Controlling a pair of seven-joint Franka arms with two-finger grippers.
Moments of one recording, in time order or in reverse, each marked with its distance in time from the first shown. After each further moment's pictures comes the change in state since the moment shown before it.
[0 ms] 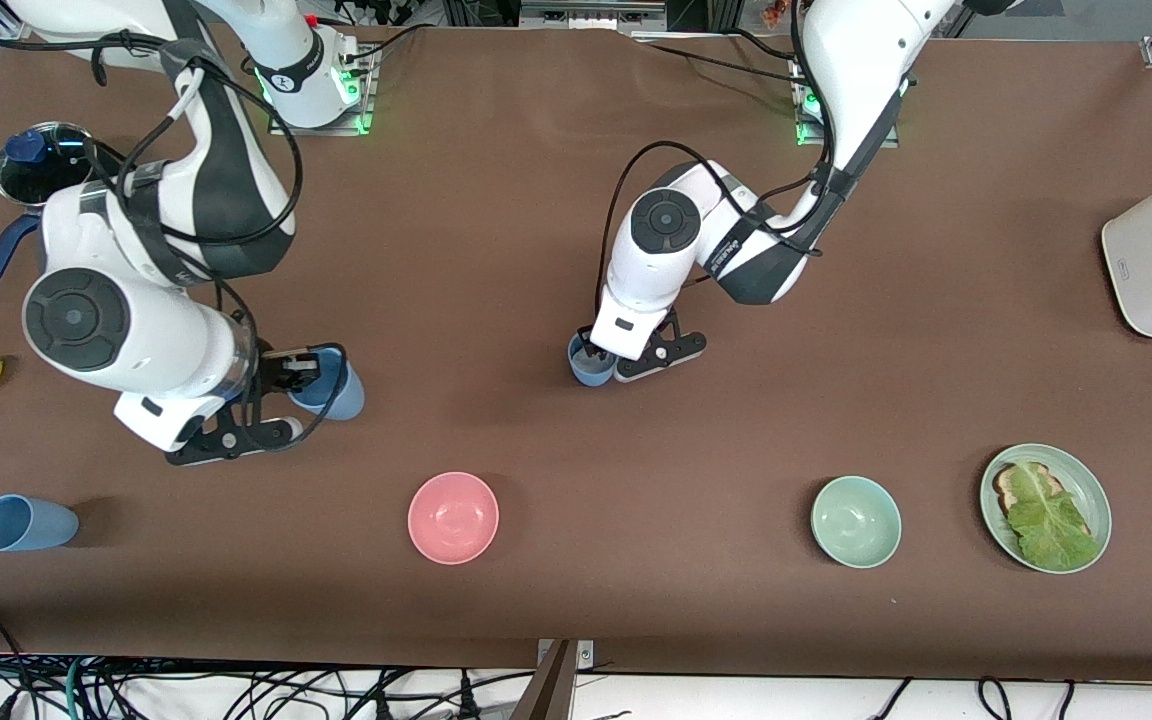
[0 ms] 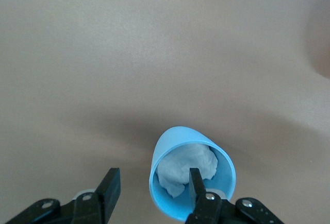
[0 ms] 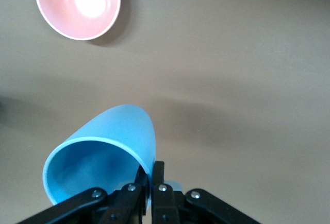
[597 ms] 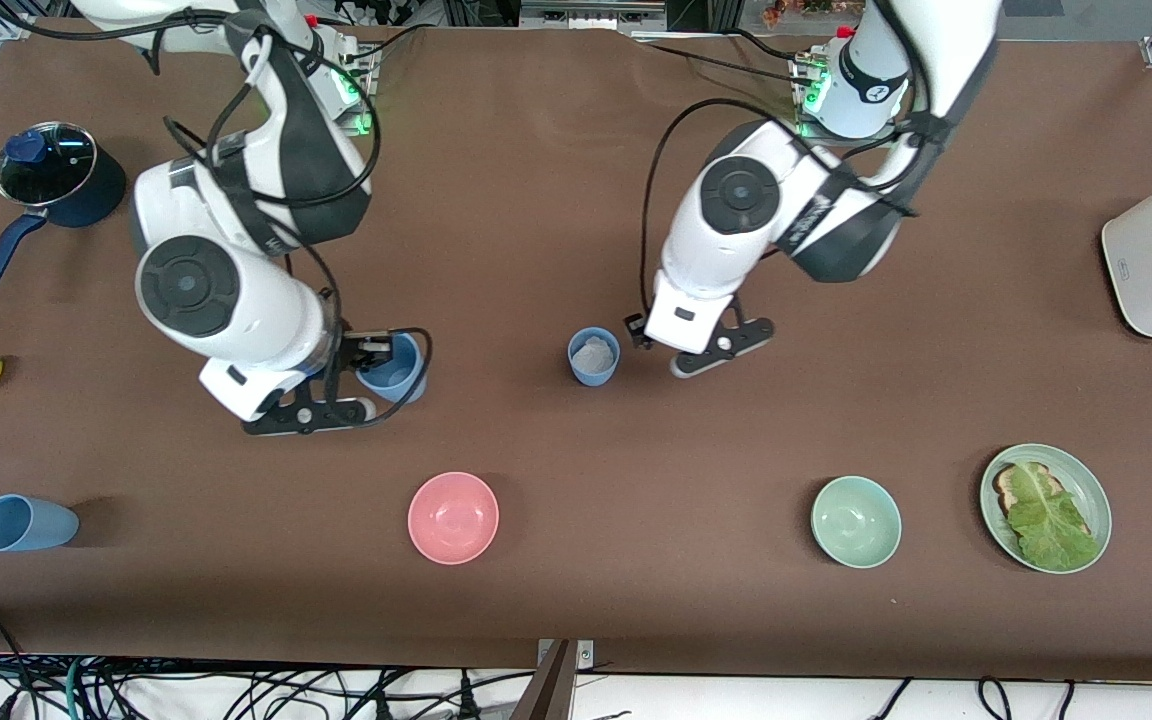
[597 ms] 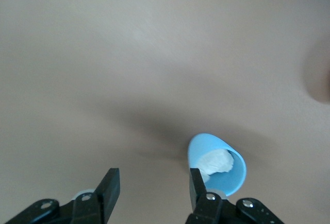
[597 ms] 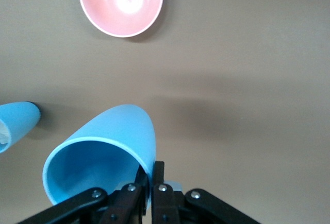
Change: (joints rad) left arm 0.235 -0.131 -0.156 0.051 0.000 -0.267 0.072; right arm 0.118 -0.002 0.005 0.003 0.026 0.002 0.222
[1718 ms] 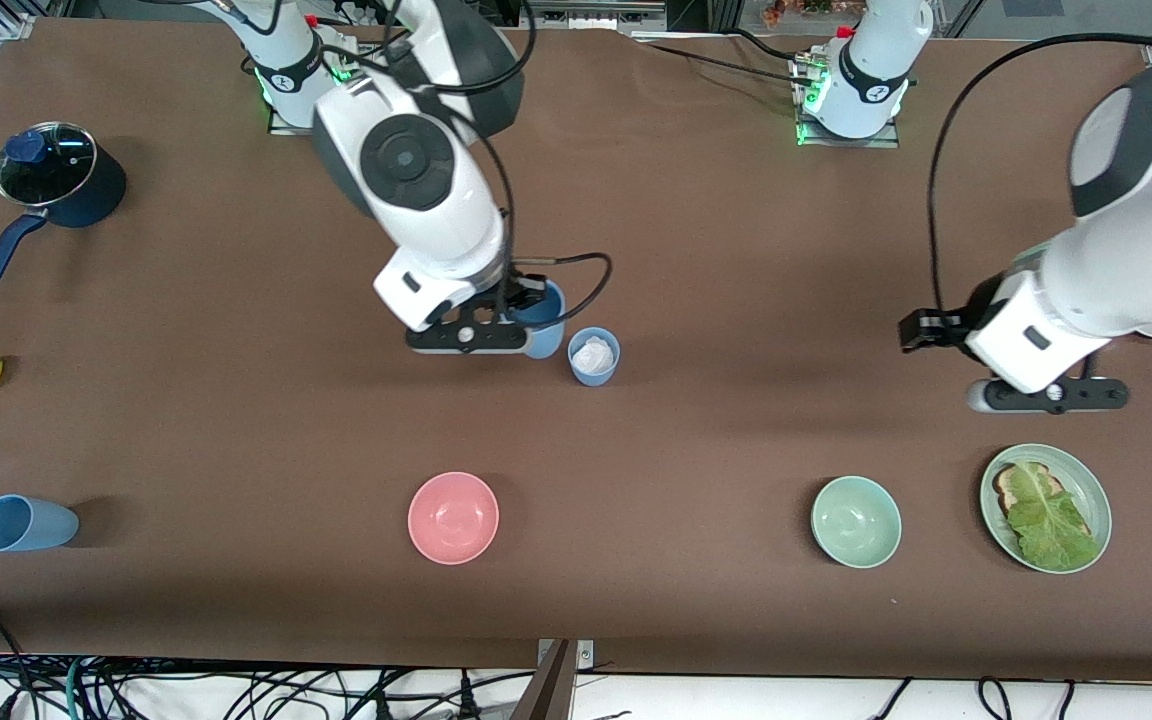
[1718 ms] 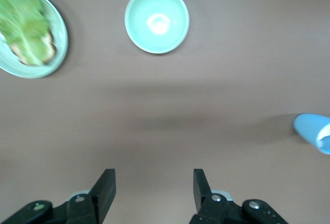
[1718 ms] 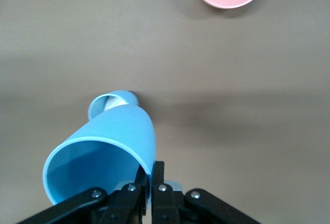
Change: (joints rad) left arm 0.347 -0.055 0.051 0.343 -0.012 -0.506 0.899; right arm 0.251 0.012 0.001 0.027 0.063 0.113 0.351
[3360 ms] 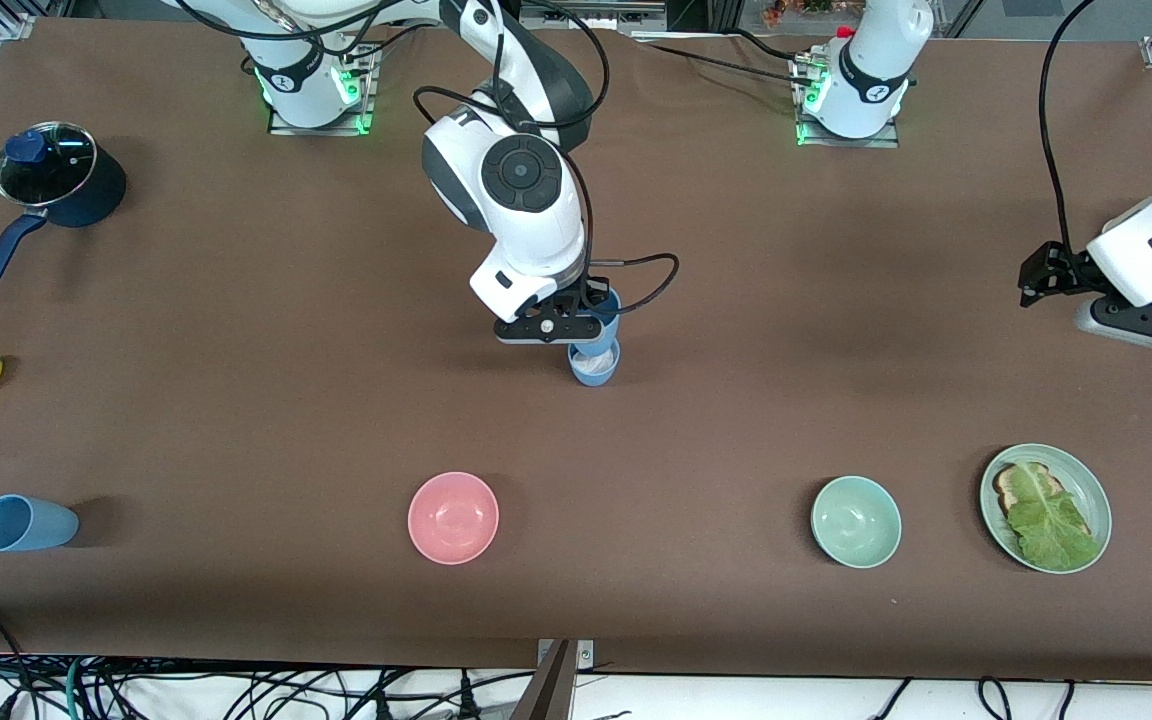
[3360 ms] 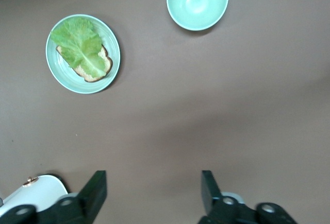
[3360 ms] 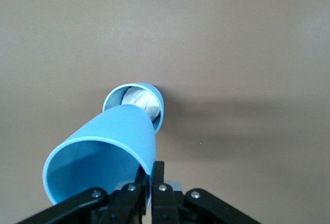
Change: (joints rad) left arm -0.217 -0.304 0.460 -0.370 -0.051 0.163 0.482; right arm 0.092 0.046 -0.013 -0.144 -0.013 0.210 0.059
